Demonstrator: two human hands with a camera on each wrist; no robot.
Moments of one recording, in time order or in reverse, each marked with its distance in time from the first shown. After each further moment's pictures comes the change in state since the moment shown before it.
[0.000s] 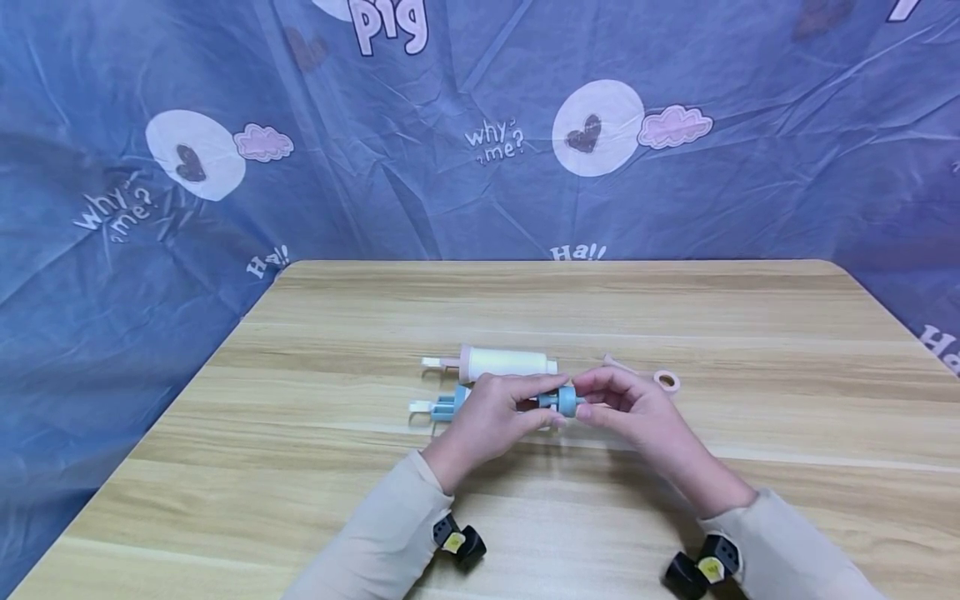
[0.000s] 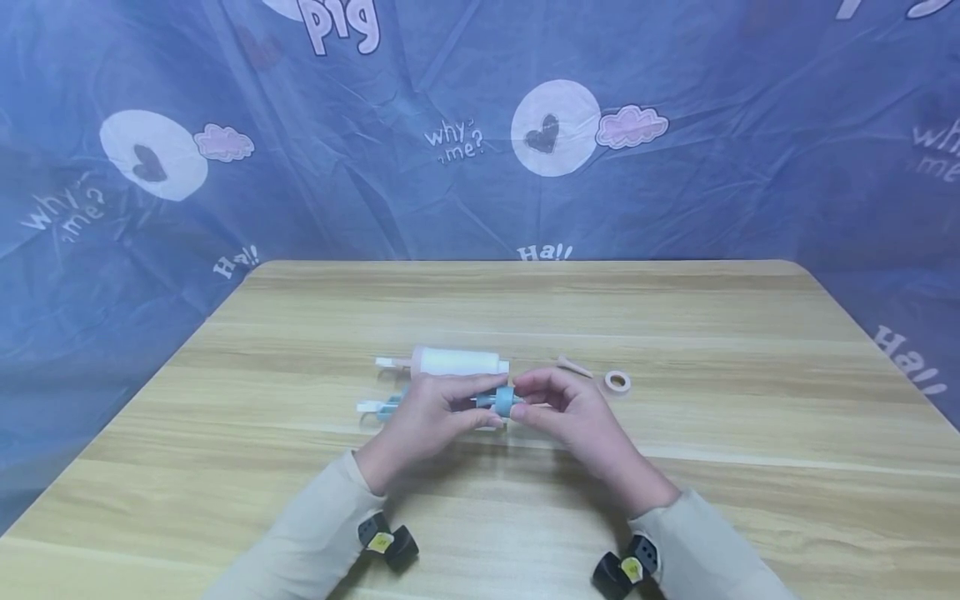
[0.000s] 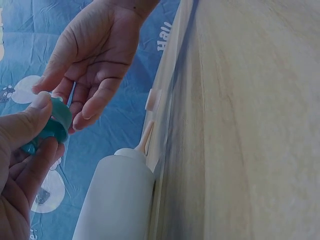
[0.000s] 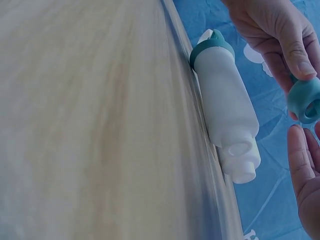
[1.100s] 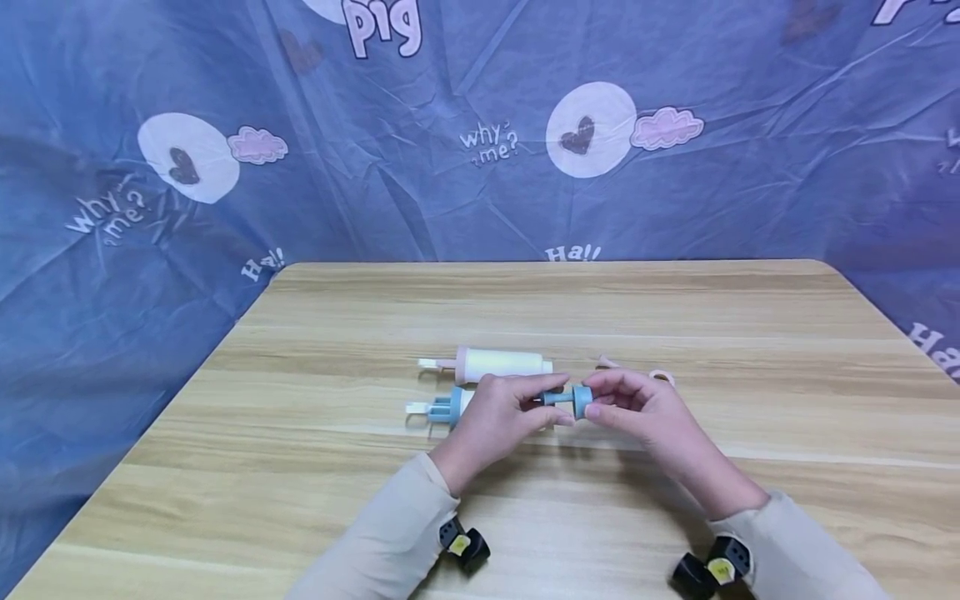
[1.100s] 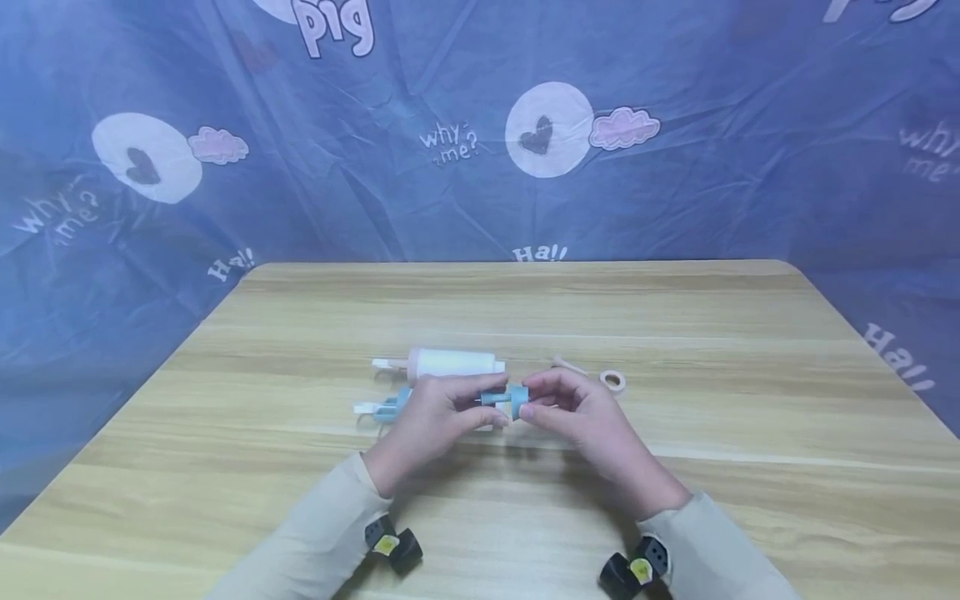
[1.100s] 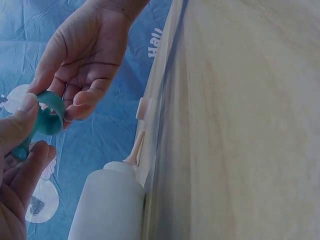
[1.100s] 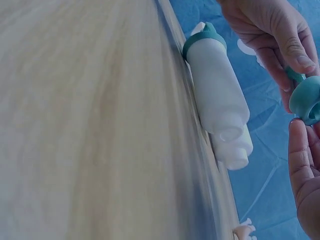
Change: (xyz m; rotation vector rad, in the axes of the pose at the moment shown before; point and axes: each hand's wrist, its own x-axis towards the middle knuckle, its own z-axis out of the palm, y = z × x) left_hand 0.003 0.001 0.010 -0.055 0.043 -0.025; right_hand -0.008 -0.002 -0.011 -0.003 0.039 0.065
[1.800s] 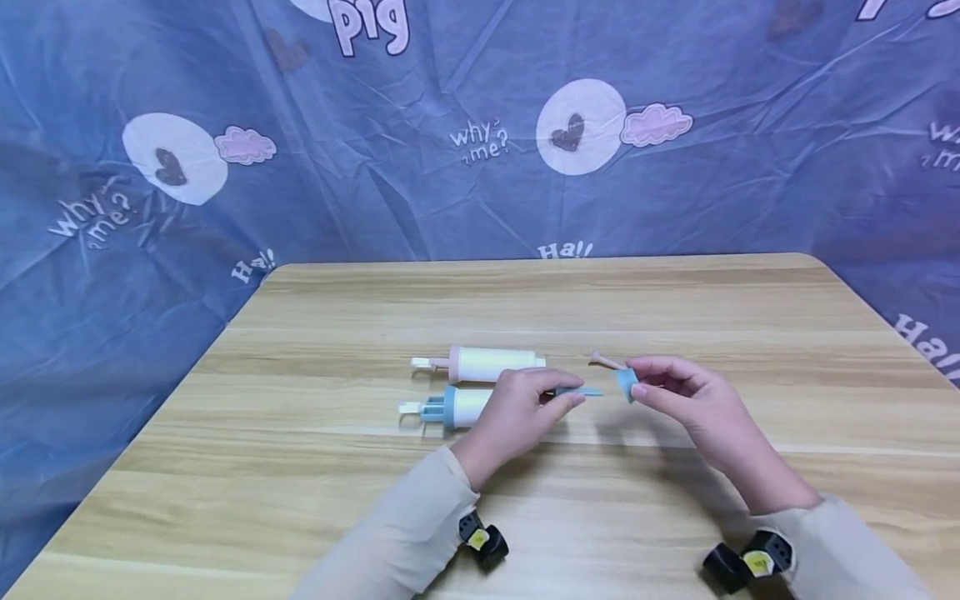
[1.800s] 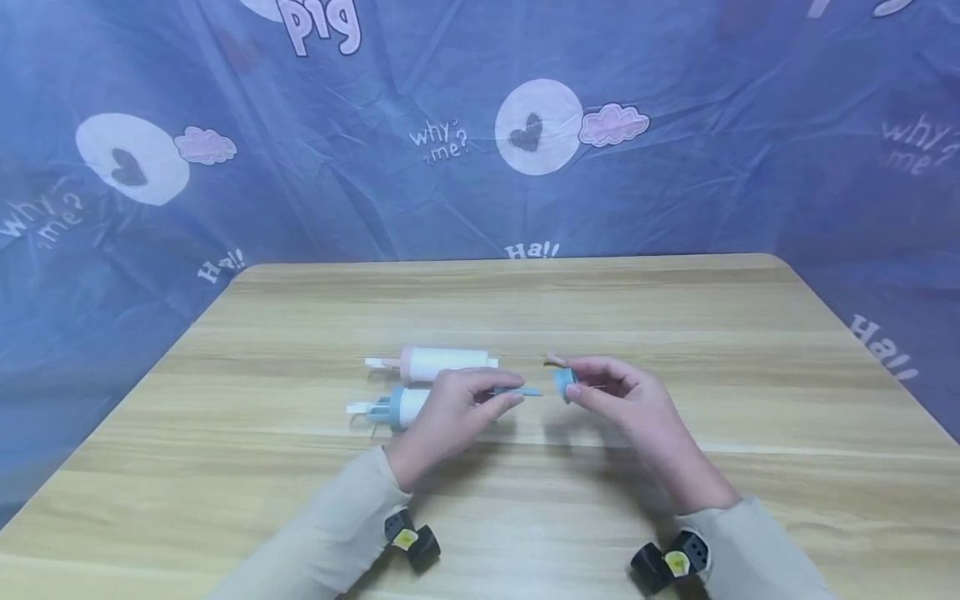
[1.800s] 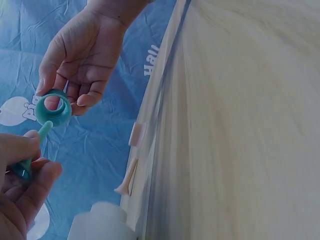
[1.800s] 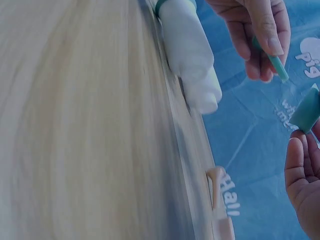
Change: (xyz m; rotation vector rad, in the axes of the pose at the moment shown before) left_hand 0.016 0.008 0.022 0.030 0.006 0.002; right_hand -0.012 0.004 -0.044 -0.013 0.103 -0.025
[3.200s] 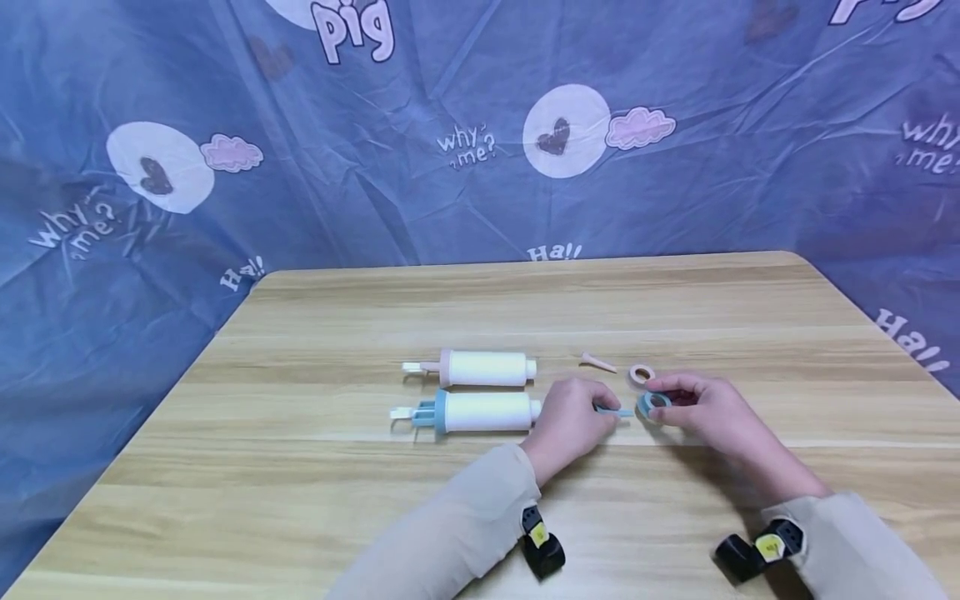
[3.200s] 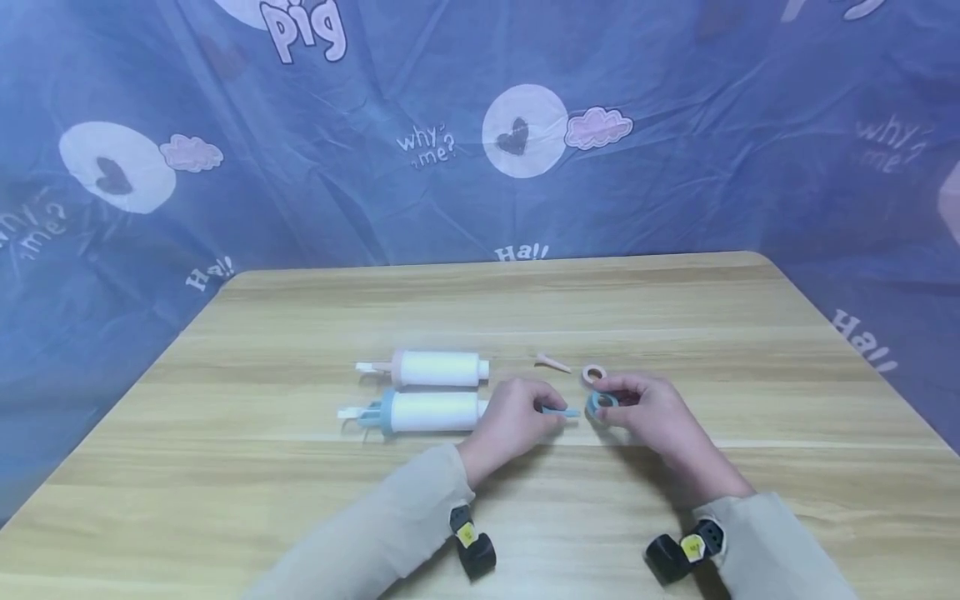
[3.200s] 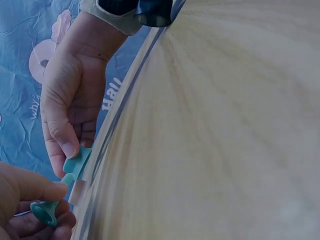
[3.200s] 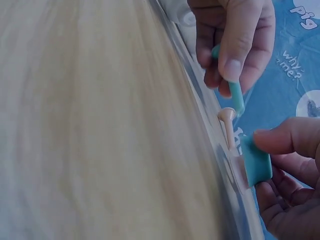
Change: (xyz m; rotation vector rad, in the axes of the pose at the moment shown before) left_hand 0.030 0.006 0.070 0.078 -0.087 -0.307; right_hand 0.003 0.030 -0.034 -0.399 -0.031 0.227
